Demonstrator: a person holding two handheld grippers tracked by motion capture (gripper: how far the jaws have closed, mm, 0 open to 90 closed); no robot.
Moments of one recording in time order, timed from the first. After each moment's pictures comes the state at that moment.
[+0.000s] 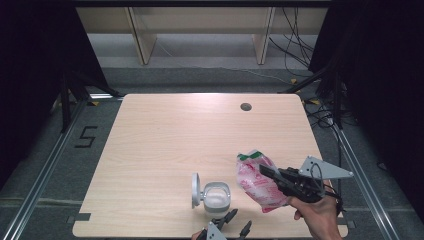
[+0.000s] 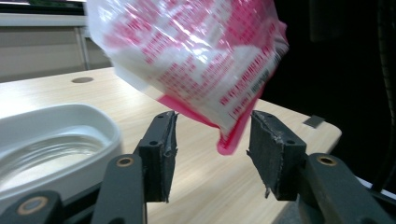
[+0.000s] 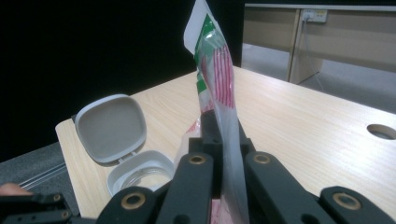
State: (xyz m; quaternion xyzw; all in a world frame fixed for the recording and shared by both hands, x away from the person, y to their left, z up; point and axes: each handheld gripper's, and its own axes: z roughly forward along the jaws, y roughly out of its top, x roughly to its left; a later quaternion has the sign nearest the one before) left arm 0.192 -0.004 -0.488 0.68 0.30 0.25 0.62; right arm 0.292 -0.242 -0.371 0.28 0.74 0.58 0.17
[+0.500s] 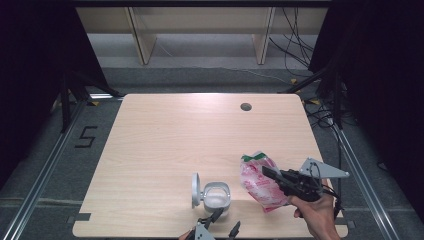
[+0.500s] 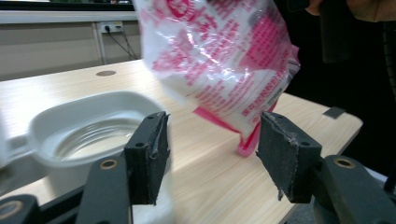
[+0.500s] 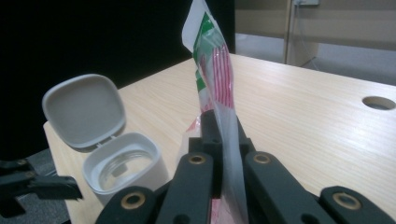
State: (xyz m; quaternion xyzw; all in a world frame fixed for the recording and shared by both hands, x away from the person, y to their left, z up) left arm 0.189 0.023 -0.488 0.69 0.31 0.28 0.59; right arm 0.303 -0.255 -0.401 0.32 0.74 0.58 0.14
